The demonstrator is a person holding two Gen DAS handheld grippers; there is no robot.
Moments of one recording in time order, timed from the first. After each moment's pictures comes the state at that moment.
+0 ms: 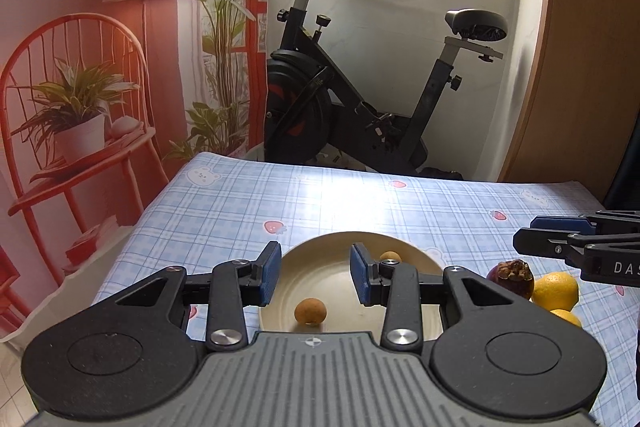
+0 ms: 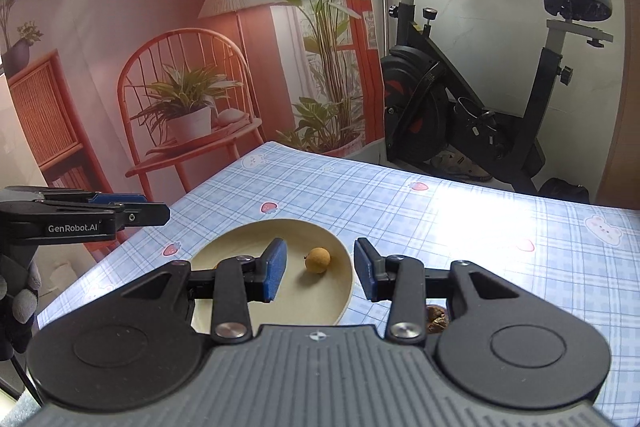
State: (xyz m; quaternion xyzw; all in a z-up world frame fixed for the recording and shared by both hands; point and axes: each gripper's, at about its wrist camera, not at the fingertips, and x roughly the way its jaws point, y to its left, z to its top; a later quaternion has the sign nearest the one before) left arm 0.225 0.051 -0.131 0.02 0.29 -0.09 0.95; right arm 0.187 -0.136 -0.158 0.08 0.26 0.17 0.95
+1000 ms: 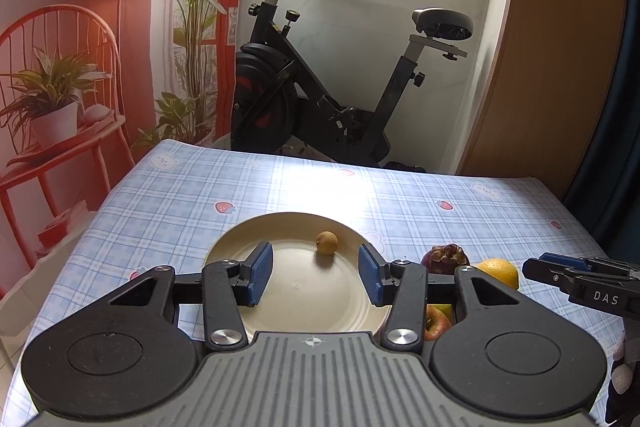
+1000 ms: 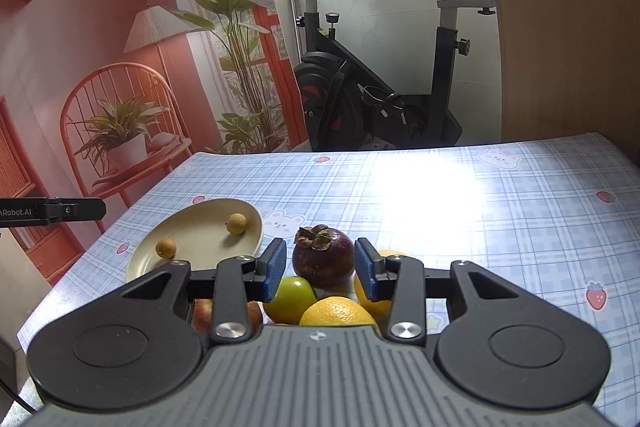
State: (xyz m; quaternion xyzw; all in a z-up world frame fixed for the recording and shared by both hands) left arm 0.196 0.039 -0.133 -0.01 0.30 -0.13 0.95; right arm 0.116 -0.198 -0.181 0.12 0.26 0.05 0.96
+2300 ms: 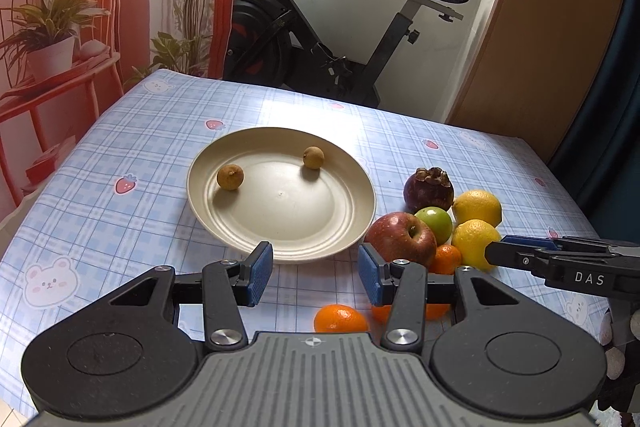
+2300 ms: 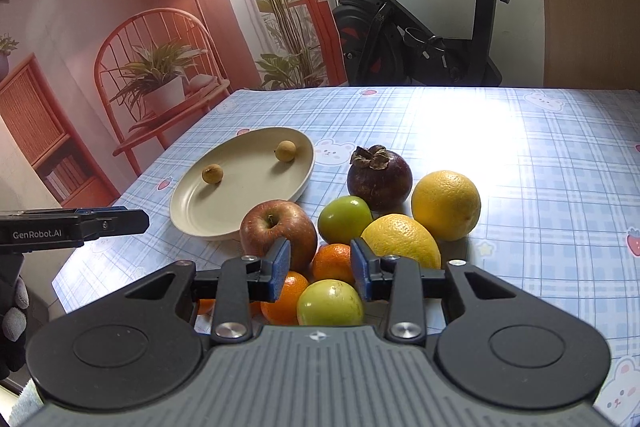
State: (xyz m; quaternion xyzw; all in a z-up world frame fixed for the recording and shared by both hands) left arm 0.161 0.048 -0.172 -0.04 0.36 -0.15 0.92; right arm 0.105 -0.164 -0.194 0.11 0.34 0.13 0.93
